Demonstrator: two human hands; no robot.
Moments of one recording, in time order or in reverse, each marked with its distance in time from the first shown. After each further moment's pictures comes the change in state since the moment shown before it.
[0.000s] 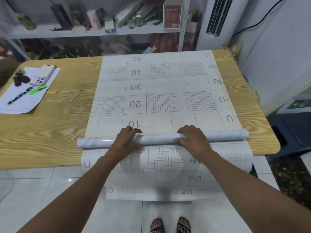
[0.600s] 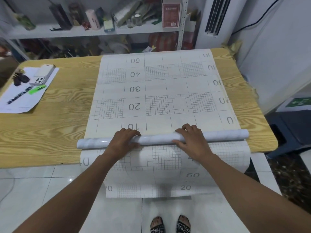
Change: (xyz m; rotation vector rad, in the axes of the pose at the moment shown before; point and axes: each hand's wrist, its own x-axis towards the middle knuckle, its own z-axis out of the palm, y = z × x) left_hand 0.002 -0.002 0.000 0.234 -0.073 0.005; right_hand -0.016 0.003 0.005 -0.109 0.029 -0.052
